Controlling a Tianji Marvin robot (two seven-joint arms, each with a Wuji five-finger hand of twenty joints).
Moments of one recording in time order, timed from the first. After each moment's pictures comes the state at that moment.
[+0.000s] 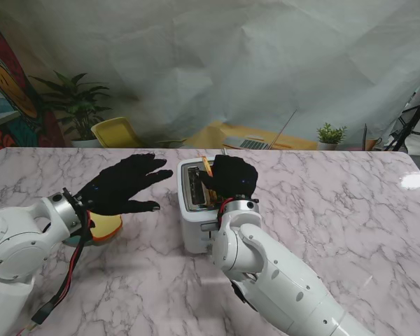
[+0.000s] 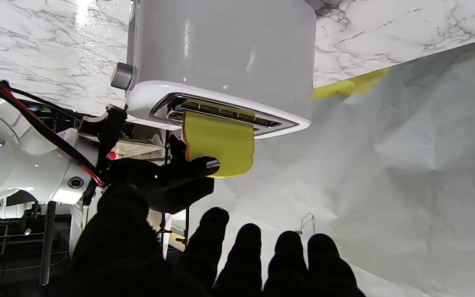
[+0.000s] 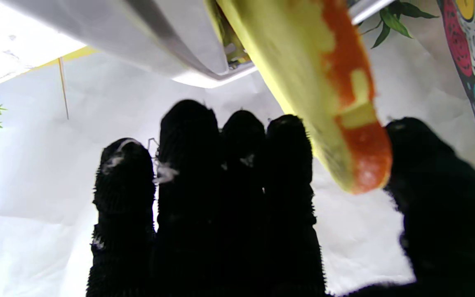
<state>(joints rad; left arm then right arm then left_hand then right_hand) 1.60 -1.01 -1.52 -1.91 0.83 -0.55 -0.34 -1.23 -1.34 0.77 -1.44 -0.66 0.57 -0.58 0.83 0.05 -0.02 -0.04 0.30 0.22 0.08 0.36 0.20 0.15 0.07 0.26 0.08 0.14 0.14 0.25 0.04 0.03 0.11 0.27 0.33 -0.62 0.89 -0.12 0.94 -0.06 1.12 0.44 1.27 0.03 0.92 0.48 1.31 0.06 0.95 0.59 0.74 0.28 1.46 0.36</state>
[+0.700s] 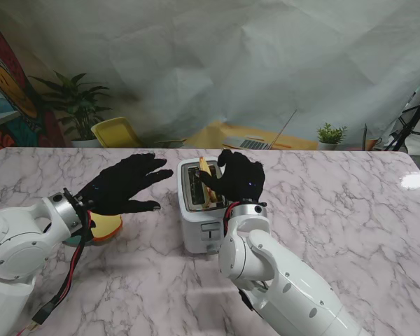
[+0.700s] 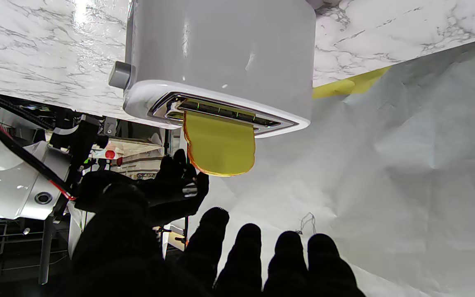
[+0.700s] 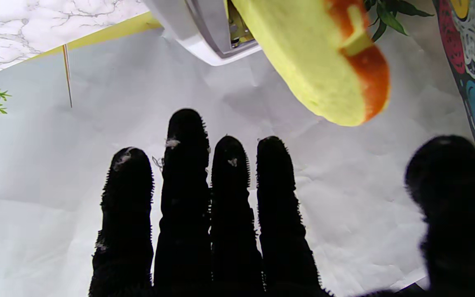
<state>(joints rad) 1.60 -1.01 -1.52 -1.91 0.84 -0.55 -0.33 -1.31 -1.29 0.81 -1.60 -0.74 0.61 -0.51 0.83 0.05 -0.02 -0.04 0.30 0.22 0.08 0.36 0.20 0.15 0.08 0.26 0.08 0.14 0.14 0.25 0.04 0.03 0.11 0.27 0.23 -0.52 0.71 -0.08 0.61 0.04 0.88 0.46 0.77 0.11 0.90 0.47 0.92 0.11 0.67 0.54 0.45 0.30 1.31 0.41</state>
